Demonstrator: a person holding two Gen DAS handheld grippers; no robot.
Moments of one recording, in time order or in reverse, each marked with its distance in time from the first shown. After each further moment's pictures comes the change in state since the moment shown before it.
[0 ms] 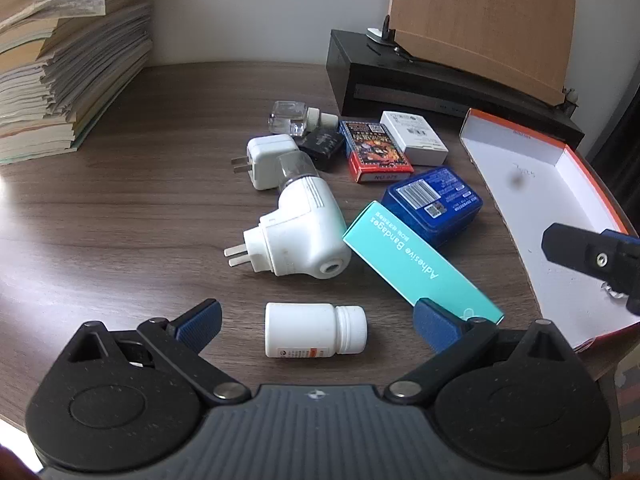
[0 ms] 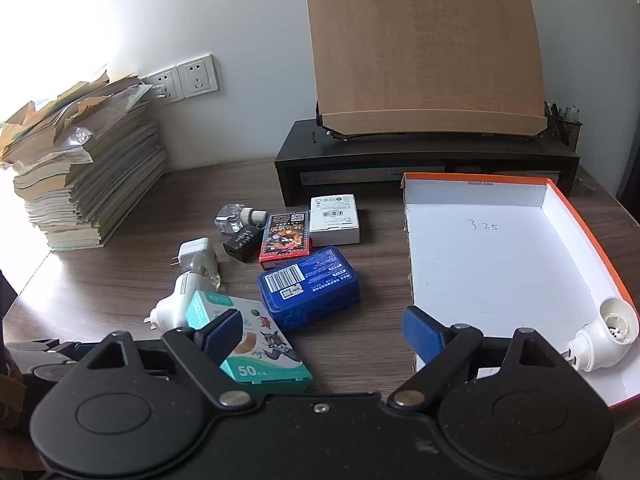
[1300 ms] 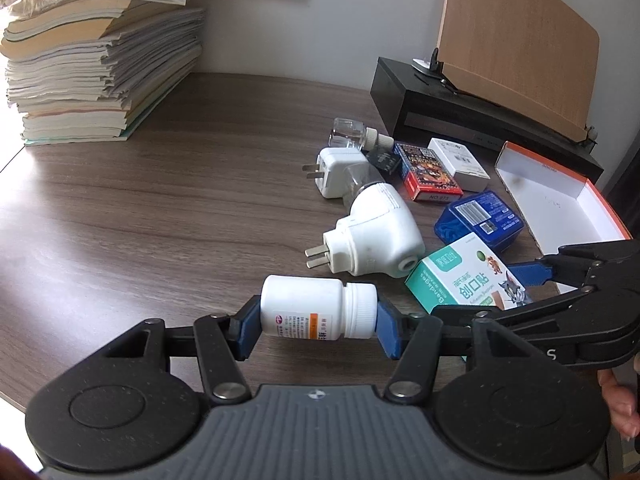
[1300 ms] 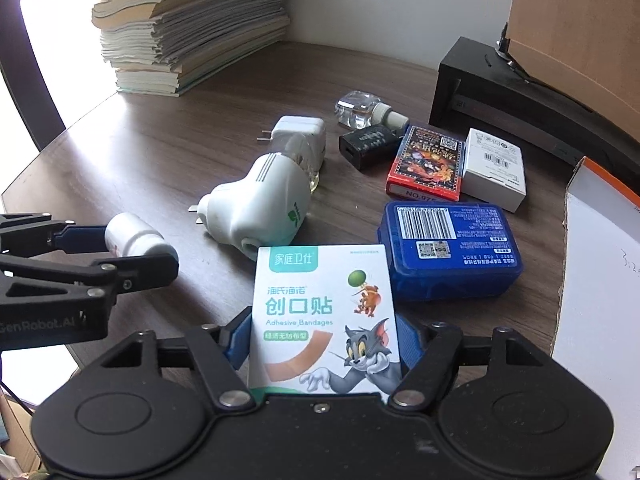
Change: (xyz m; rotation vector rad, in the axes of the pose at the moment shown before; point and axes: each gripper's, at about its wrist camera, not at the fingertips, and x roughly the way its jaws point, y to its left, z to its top) left arm -0.013 0.050 -0.017 -0.081 -0.103 0.022; right arm 0.095 0.059 -0.012 -0.387 0.274 0.209
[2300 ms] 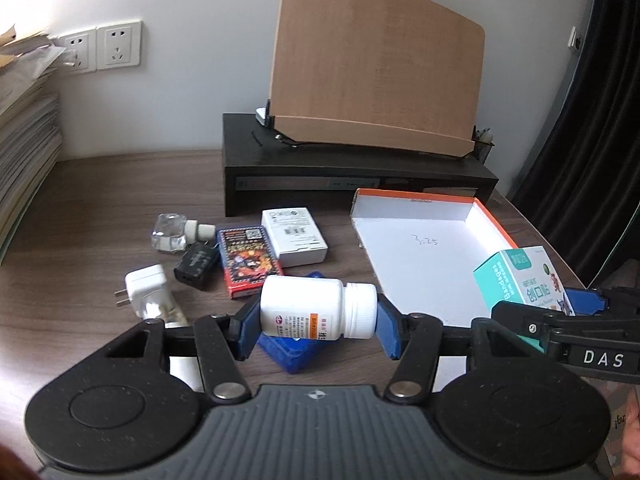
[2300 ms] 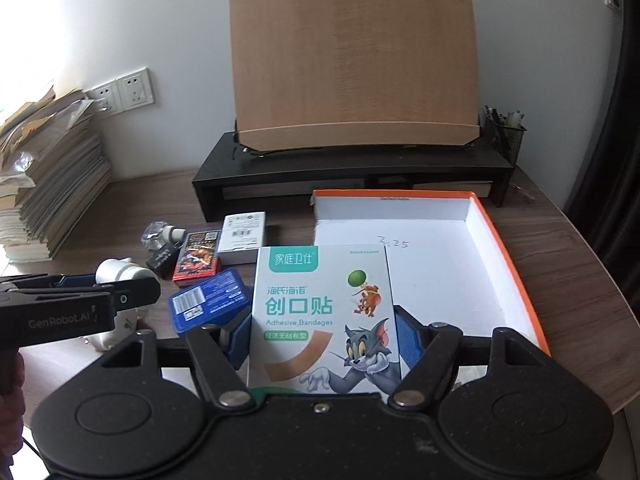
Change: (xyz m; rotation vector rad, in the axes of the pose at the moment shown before) left arm 0.003 -0.130 0.068 0.191 -0.044 -0.223; right arm -0.147 -0.116 -0.036 0.425 -0.220 -0.344
